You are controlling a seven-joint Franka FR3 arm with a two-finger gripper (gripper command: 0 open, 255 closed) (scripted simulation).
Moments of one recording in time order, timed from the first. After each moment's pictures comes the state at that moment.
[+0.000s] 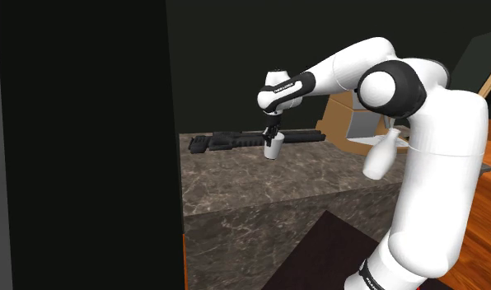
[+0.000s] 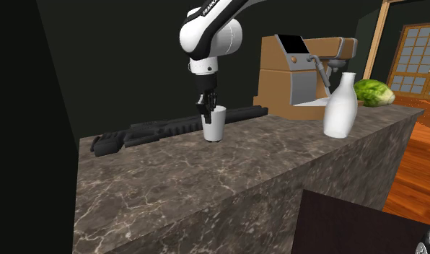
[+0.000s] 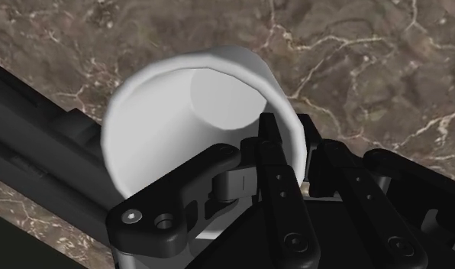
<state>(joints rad) -0.13 0.32 -0.20 -1.83 -0.04 2.13 -0.40</state>
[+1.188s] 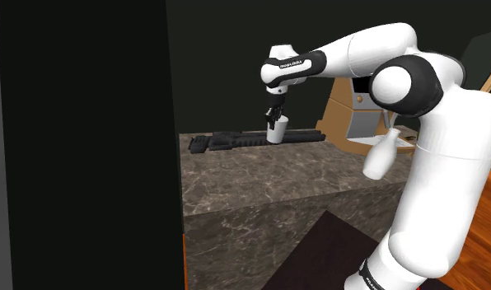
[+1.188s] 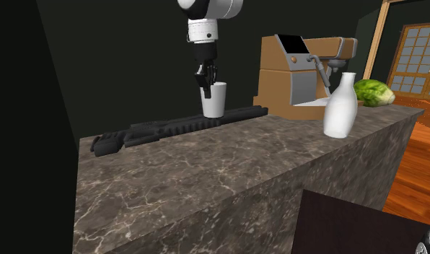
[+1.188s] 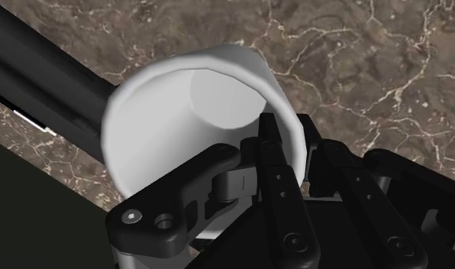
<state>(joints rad) -0.12 0.24 -0.21 -1.69 -0.05 1.92 -0.41</state>
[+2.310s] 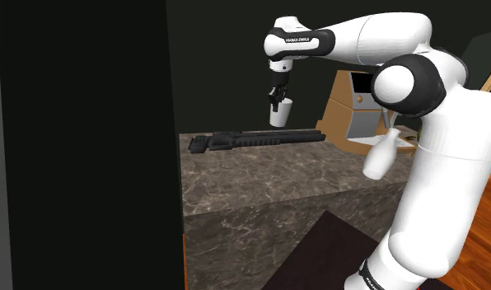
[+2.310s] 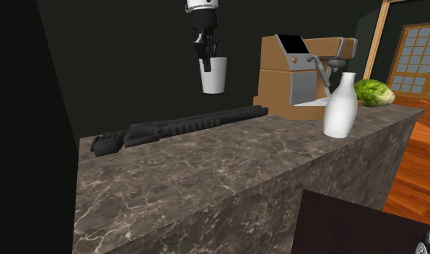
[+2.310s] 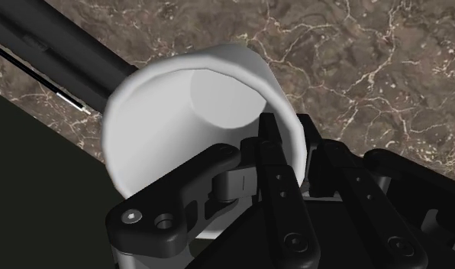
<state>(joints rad) -0.12 0.23 -0.21 -1.48 -0.05 1.70 -0.43</state>
